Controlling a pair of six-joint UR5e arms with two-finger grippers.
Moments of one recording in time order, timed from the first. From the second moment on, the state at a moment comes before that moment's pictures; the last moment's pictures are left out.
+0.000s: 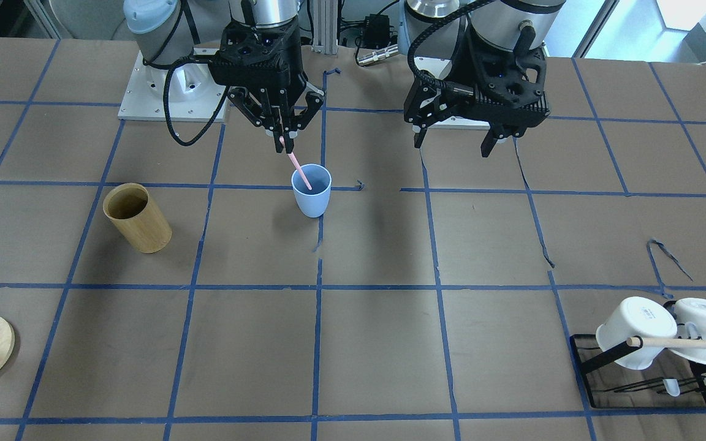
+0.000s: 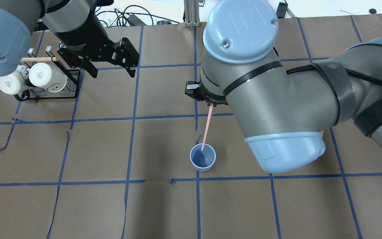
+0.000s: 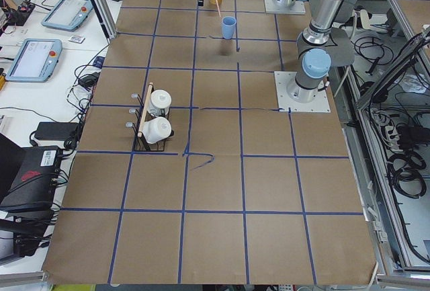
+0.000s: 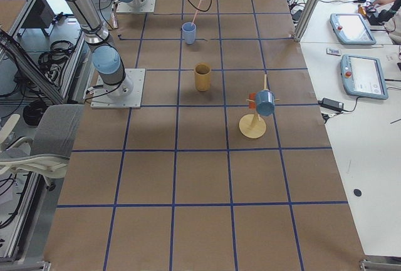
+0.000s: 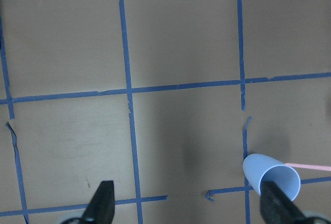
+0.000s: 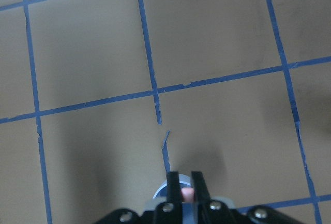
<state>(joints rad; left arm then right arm) -1.66 -1.58 -1.50 -1.58 1.50 -0.01 2.00 -1.62 1.77 -1.97 -1.63 0.59</state>
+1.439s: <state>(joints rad) -1.66 -1.56 -1.53 -1.59 1.50 0.00 1.99 -1.61 1.76 -1.93 -1.62 0.59</state>
